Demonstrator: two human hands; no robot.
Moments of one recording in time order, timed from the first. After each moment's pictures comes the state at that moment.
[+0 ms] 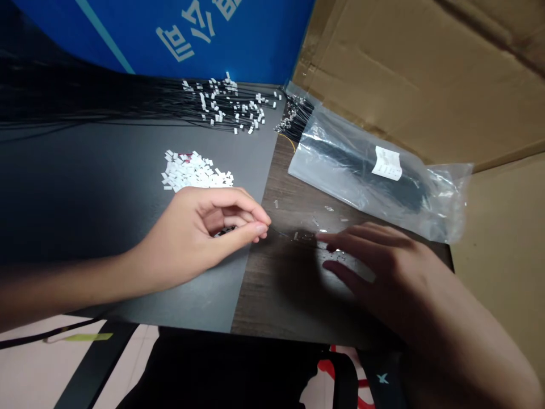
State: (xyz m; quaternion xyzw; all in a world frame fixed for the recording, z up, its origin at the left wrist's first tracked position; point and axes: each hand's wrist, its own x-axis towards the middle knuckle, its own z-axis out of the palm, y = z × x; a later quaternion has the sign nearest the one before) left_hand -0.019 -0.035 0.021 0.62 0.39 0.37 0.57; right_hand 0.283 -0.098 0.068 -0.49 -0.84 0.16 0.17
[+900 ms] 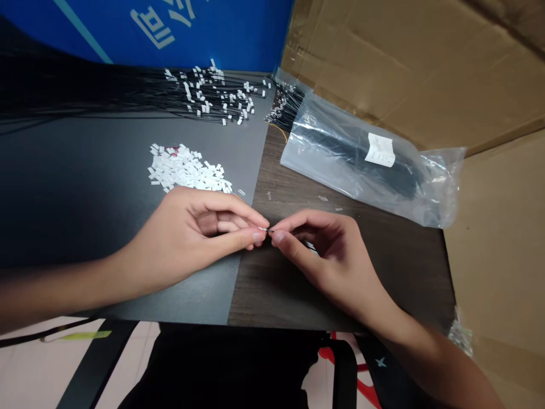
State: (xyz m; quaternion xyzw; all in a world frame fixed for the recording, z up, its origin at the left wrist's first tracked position) left_hand -0.016 -0.040 0.018 0.61 0.39 0.33 0.61; right_hand 0.218 -0.087 0.029 -0.50 -0.52 0.56 0.42
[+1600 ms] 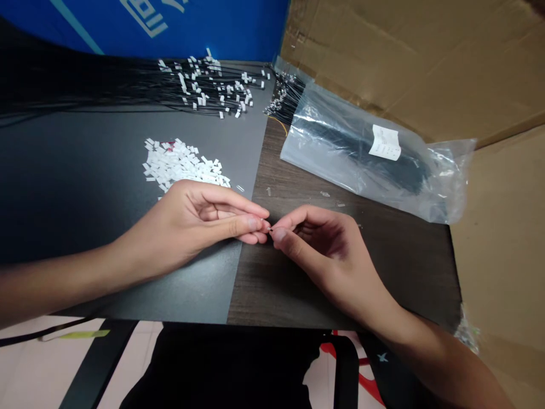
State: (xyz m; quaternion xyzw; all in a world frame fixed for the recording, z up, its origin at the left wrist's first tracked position) left_hand -0.020 -0.032 0.008 0.51 0.40 0.30 0.70; right_hand 0.217 -0.090 0.029 -0.50 -0.48 0.60 0.41
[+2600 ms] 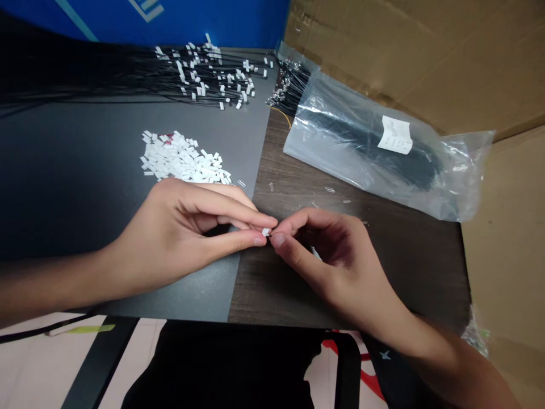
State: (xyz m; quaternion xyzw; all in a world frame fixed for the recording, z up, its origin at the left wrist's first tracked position) left_hand -0.017 -0.040 0.026 0.67 0.38 0.34 0.54; right_hand 0.215 -0.095 0.033 -0.51 -0.51 0.57 0.39
